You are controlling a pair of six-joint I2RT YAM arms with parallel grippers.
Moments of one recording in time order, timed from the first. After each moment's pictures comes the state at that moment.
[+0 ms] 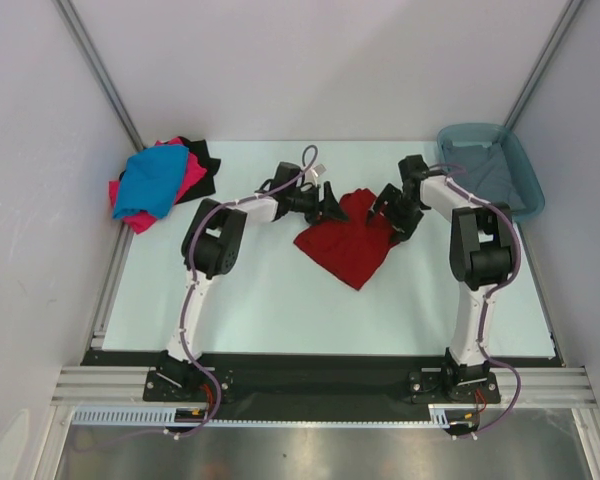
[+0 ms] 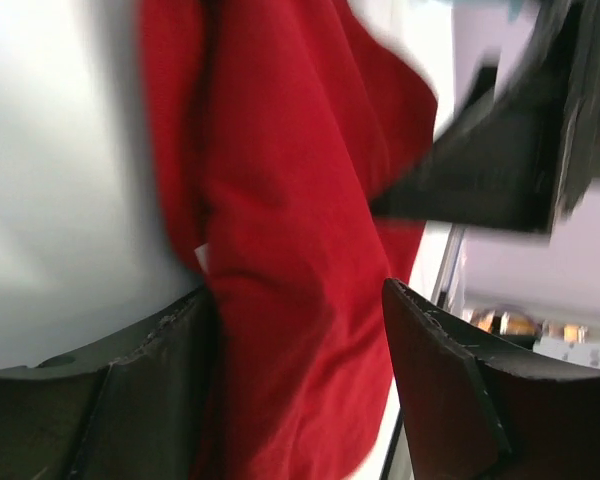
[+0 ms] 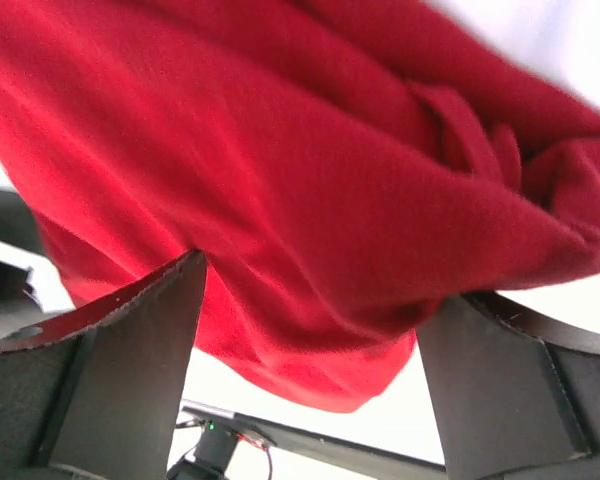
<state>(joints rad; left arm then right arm) -0.44 2.45 1.73 0.08 0.89 -0.70 0.17 2.05 1.50 -0.69 -0.23 0.80</state>
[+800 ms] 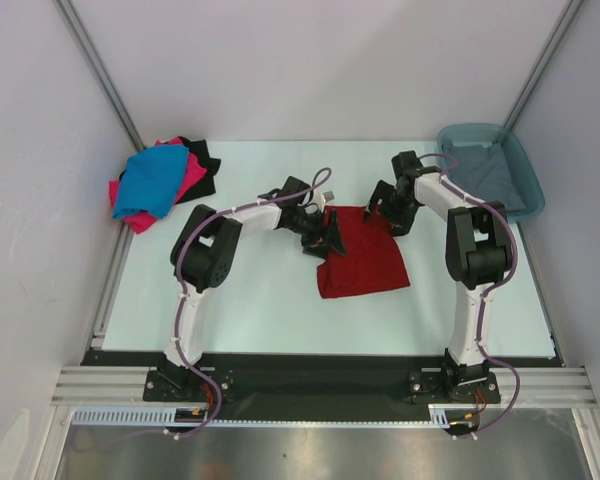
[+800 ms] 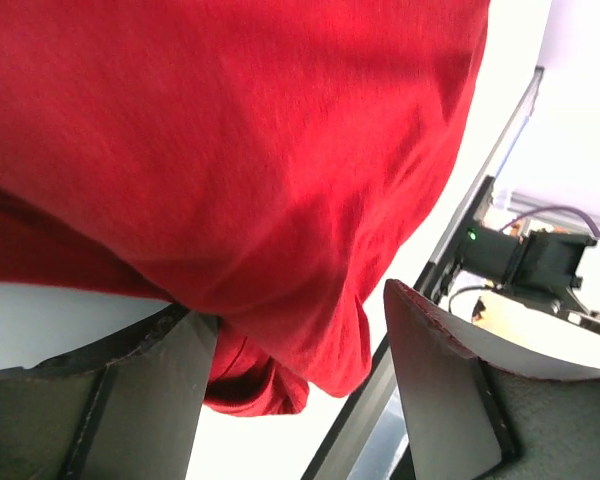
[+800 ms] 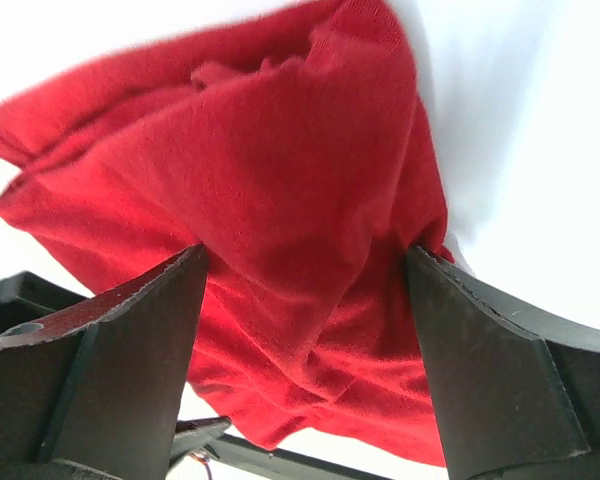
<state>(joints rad) -0.53 2.21 1.51 -0.33 0.83 -0.46 0.20 2.10 1.60 -0.71 -0.19 0.66</state>
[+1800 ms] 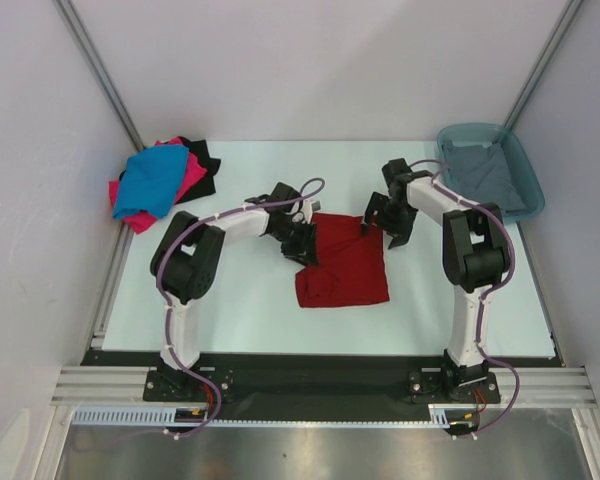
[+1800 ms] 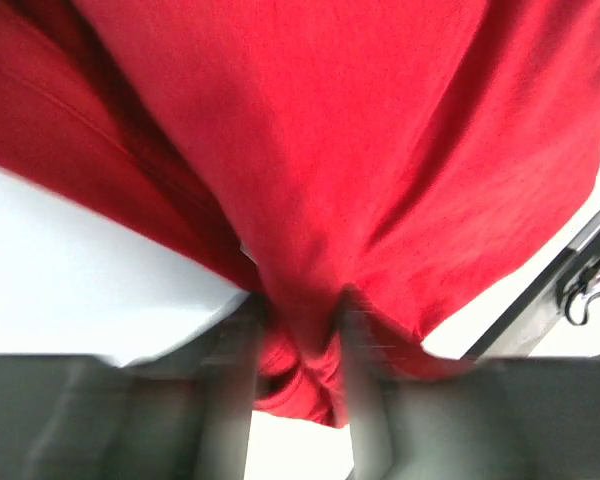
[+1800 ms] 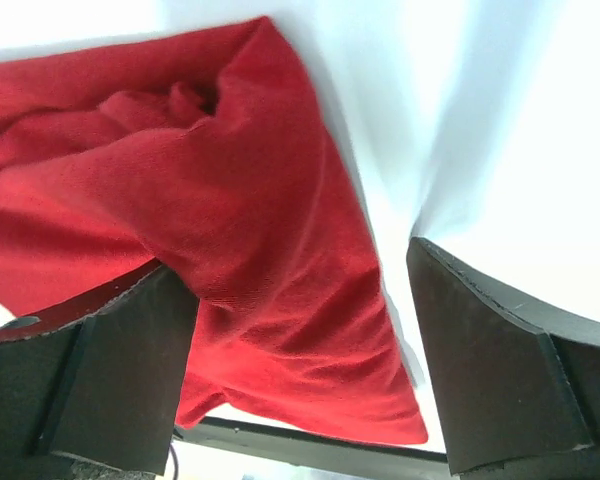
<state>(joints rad) -0.52 2.05 1.37 -0.48 0.56 -0.27 0.25 2.07 1.55 -0.80 -0.11 0.63</state>
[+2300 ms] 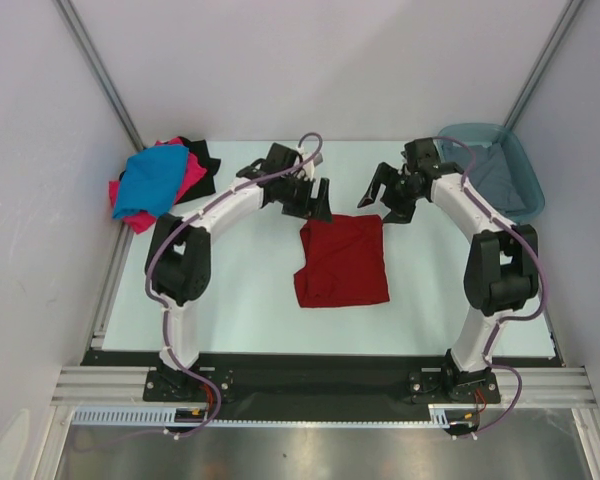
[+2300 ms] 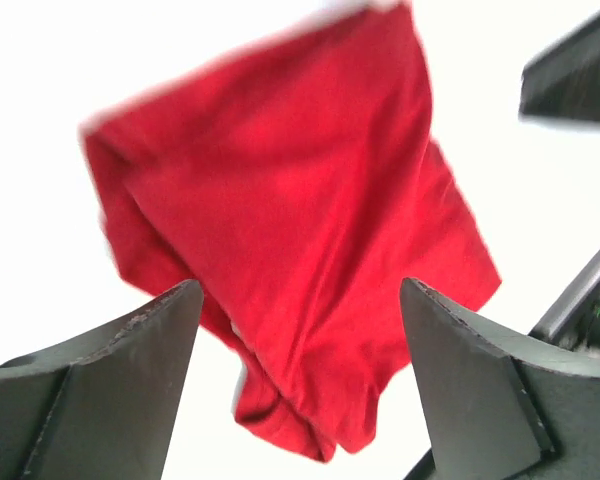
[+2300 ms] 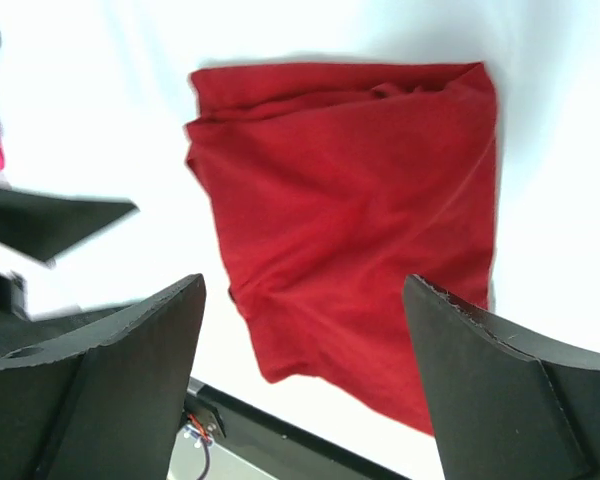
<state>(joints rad) -0.49 2.01 1.64 -0.55 0.46 -0.24 0.20 1.84 1.51 -0.67 -0.36 0.62</state>
